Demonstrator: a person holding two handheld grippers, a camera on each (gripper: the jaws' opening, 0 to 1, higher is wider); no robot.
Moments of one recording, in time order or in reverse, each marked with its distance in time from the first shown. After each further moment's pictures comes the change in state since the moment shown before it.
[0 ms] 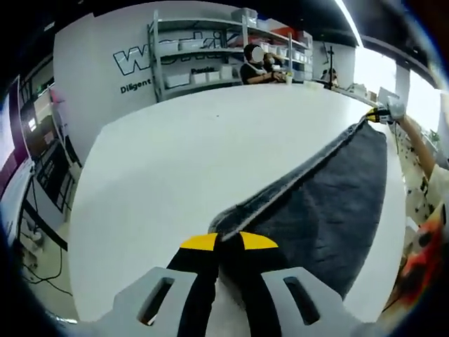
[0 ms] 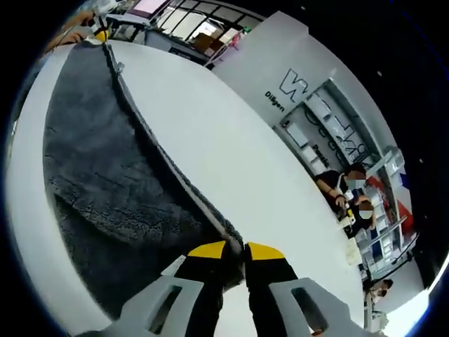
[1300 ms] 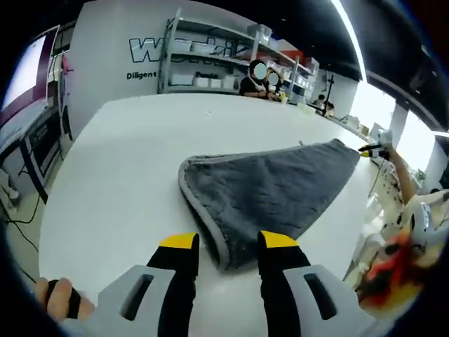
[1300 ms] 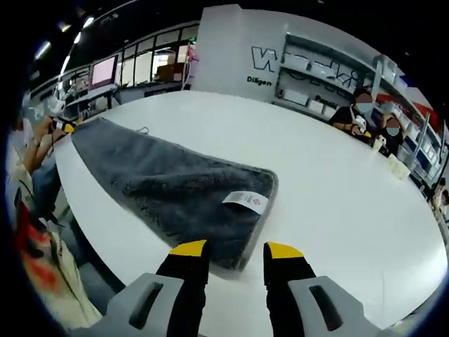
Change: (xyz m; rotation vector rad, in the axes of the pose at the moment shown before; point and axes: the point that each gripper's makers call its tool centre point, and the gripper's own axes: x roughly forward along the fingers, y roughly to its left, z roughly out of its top) left arm -0.066 -0.052 -0.070 -0.212 -0.076 -0.142; right arm -0.079 0.051 -0.060 0.539 0.025 0.248
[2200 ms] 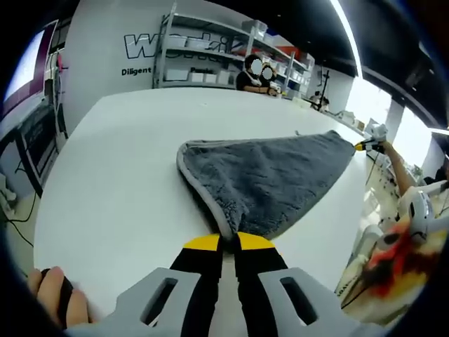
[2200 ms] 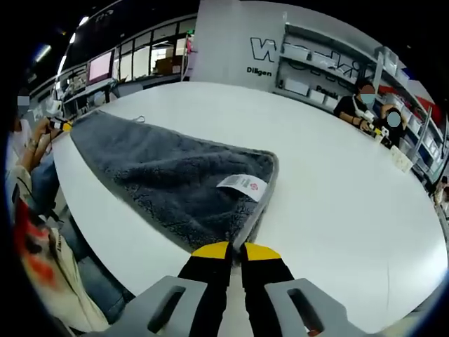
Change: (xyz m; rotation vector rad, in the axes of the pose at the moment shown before) left arm 0.001 0.009 -0.008 0.004 0.013 -0.024; right arm 0.008 -0.003 -0.015 -0.017 0.063 -0.002
